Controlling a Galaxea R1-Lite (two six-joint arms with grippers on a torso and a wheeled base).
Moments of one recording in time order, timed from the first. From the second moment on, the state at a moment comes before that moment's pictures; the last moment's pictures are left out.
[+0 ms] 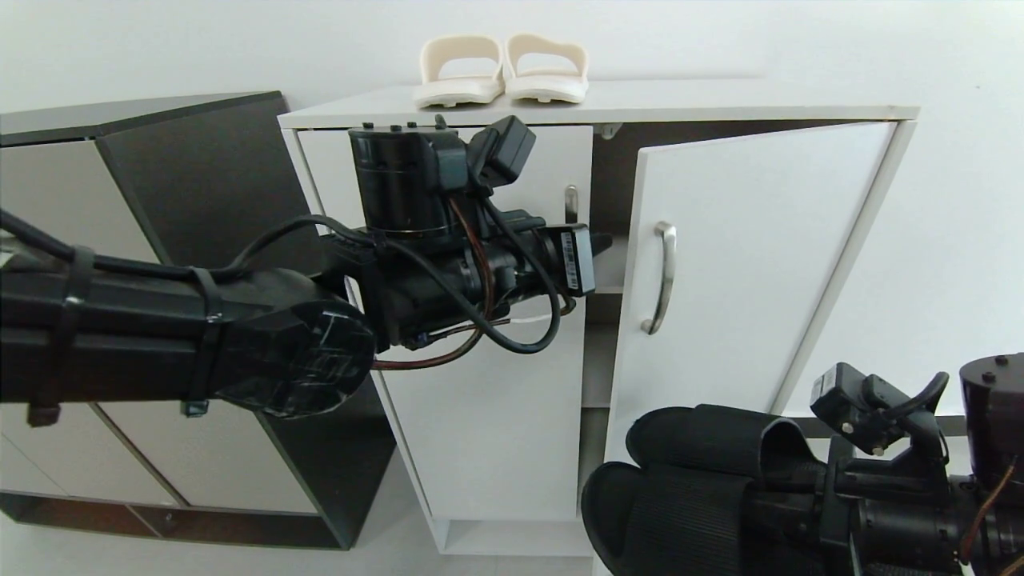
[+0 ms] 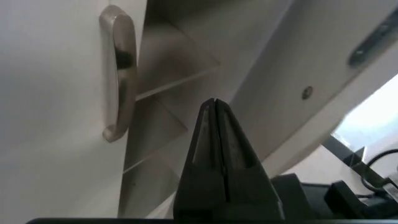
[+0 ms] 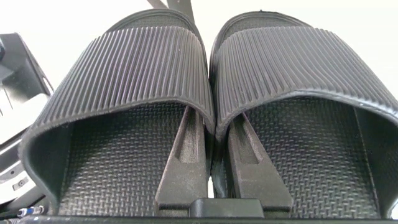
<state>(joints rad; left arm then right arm) -0.69 1.83 -1.26 -0.56 -0.19 -0.23 0.58 1.37 -0.45 -0.47 0.33 -0.10</state>
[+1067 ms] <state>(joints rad) -0.87 1.90 -1.28 -0.59 -0.11 -0.24 0.74 1.34 -0.36 -0.48 0.33 -0.10</state>
